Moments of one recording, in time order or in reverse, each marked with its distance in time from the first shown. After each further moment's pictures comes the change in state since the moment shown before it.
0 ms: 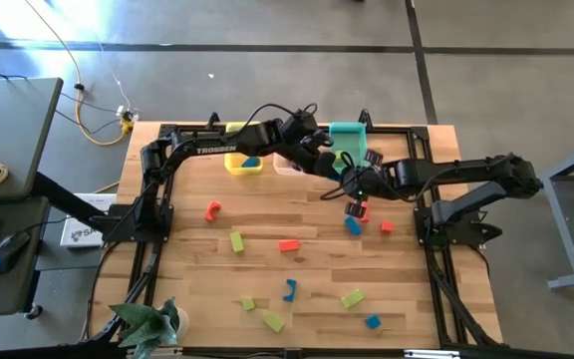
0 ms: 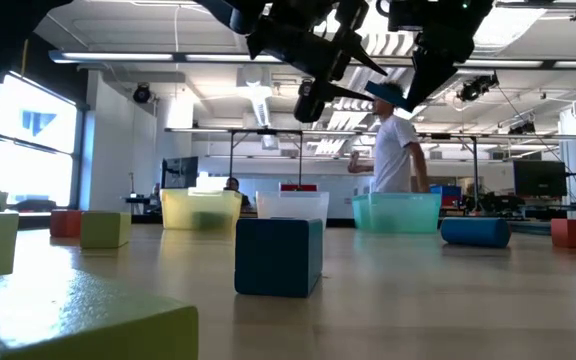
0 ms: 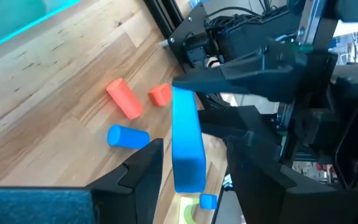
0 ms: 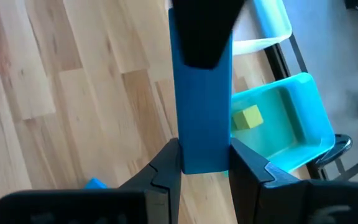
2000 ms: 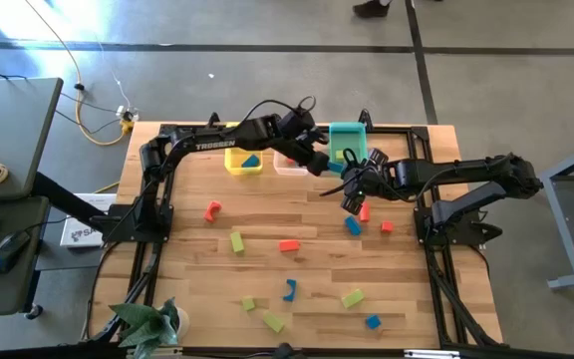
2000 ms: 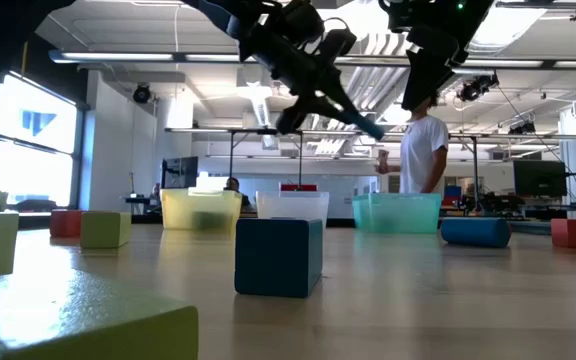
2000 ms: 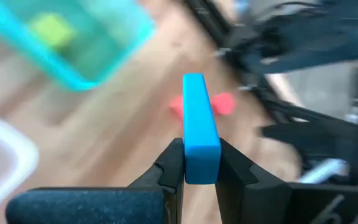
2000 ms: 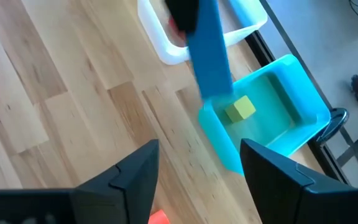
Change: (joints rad) left arm 0.054 -0.007 -0.001 -0.151 -0.151 0.288; right arm 0.000 0.000 0.000 -0.006 0.060 0.183
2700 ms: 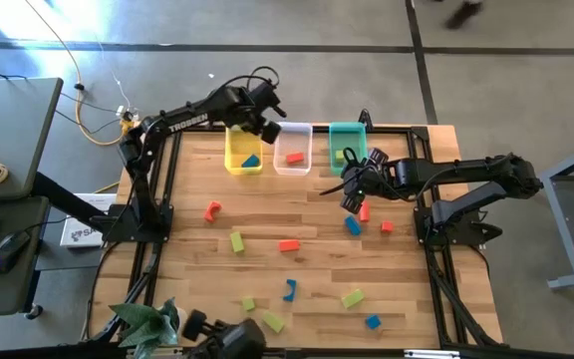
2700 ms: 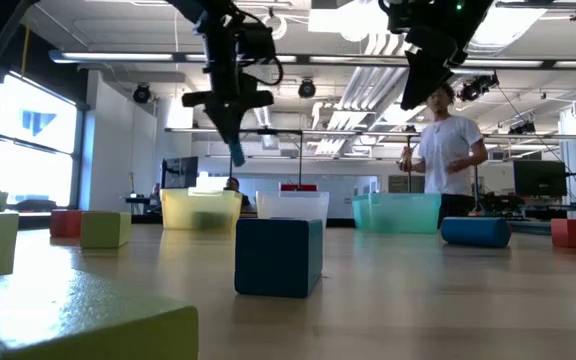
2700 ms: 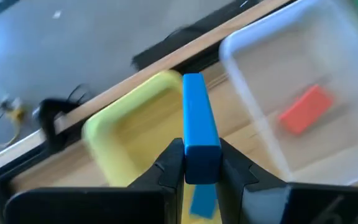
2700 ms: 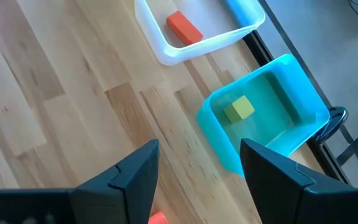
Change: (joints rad) left arm 0.220 -0.136 0.001 -0.605 -0.679 0.158; right arm -0.012 0.000 0.000 0.004 -0.001 0.002
